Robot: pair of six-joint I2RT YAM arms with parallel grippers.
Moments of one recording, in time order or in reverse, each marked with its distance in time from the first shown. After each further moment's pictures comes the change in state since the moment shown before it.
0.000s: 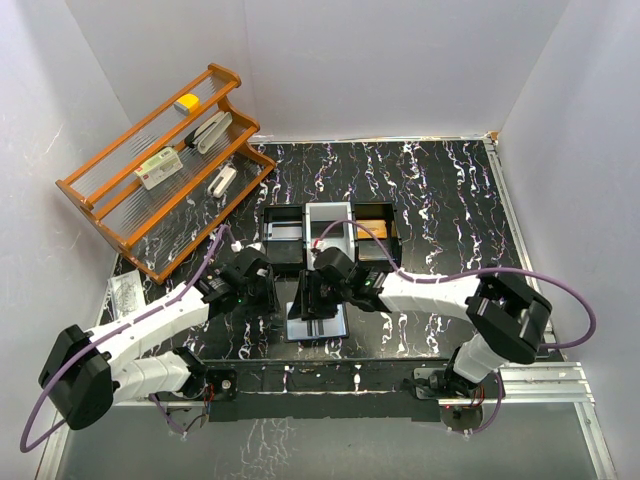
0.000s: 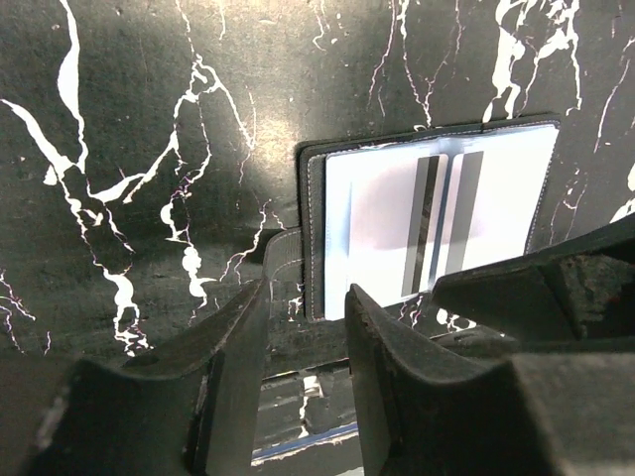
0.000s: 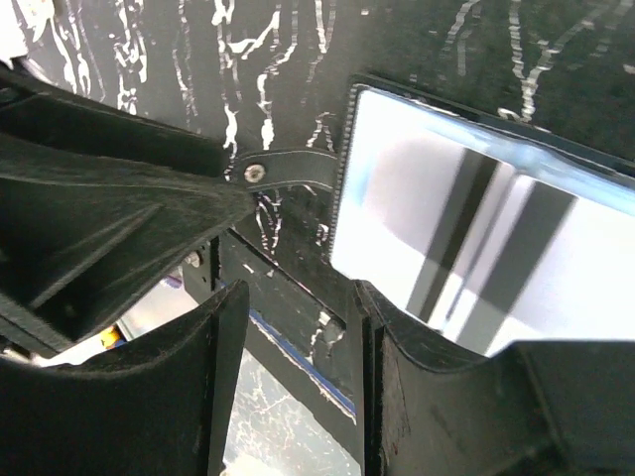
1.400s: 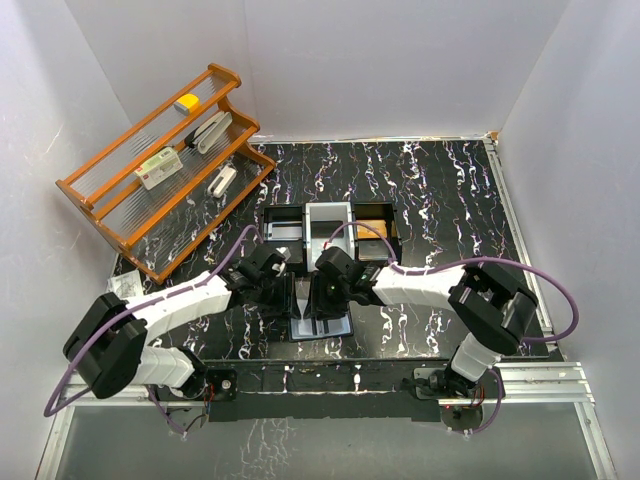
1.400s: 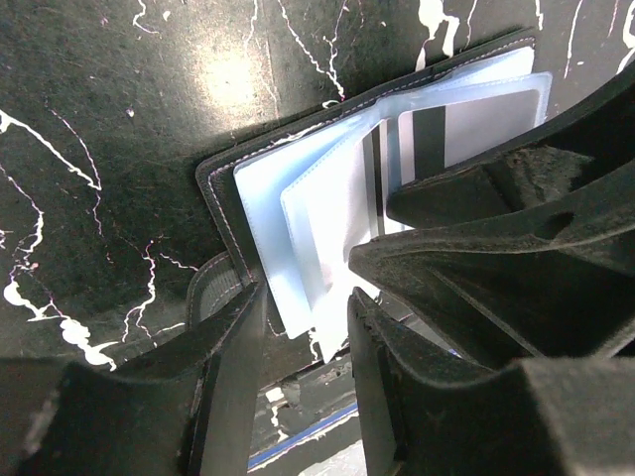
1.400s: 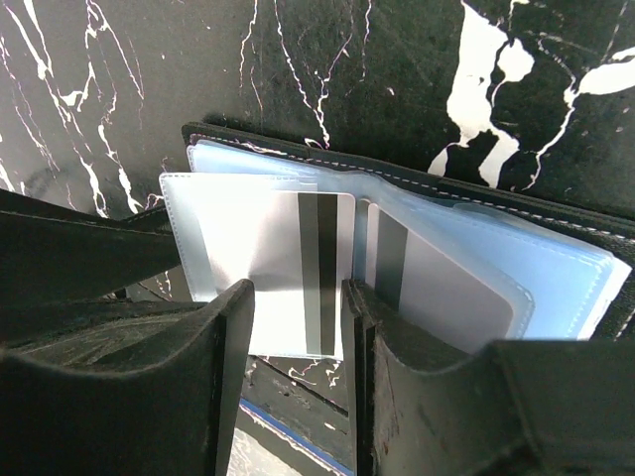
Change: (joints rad) left arm 0.000 0.194 0.007 0.190 0.250 0.100; right arm -0.061 0.078 0.003 -0.122 0.085 -0.021
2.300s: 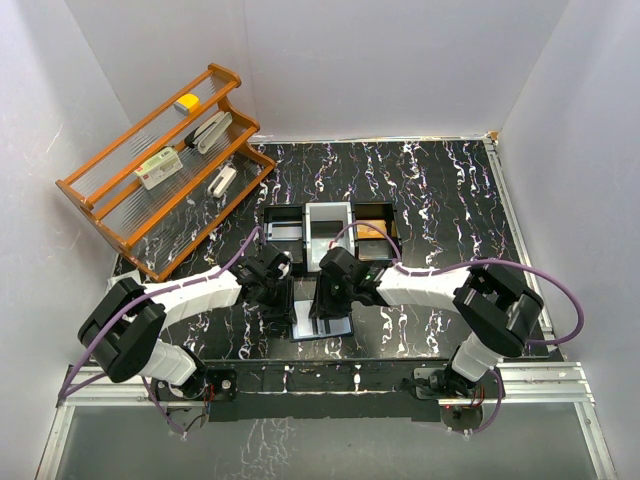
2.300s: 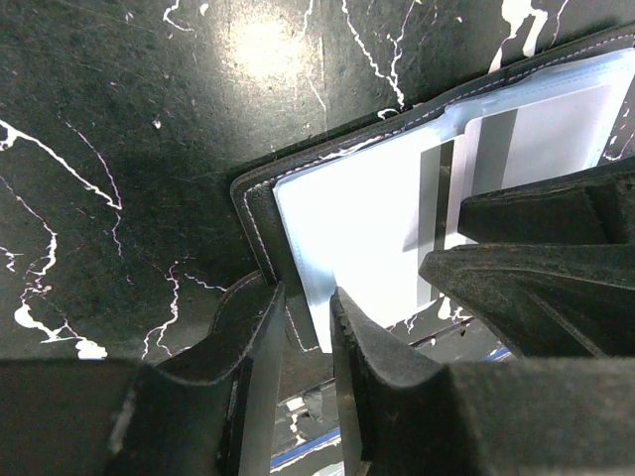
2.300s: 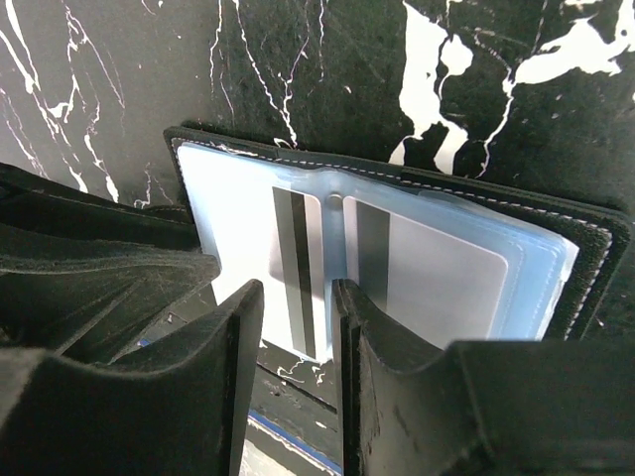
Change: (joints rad) left arm 0.000 0.122 0.021 -0.011 -0.004 0.023; right arm -0.009 -0.027 -0.021 -0.016 0.023 0.011
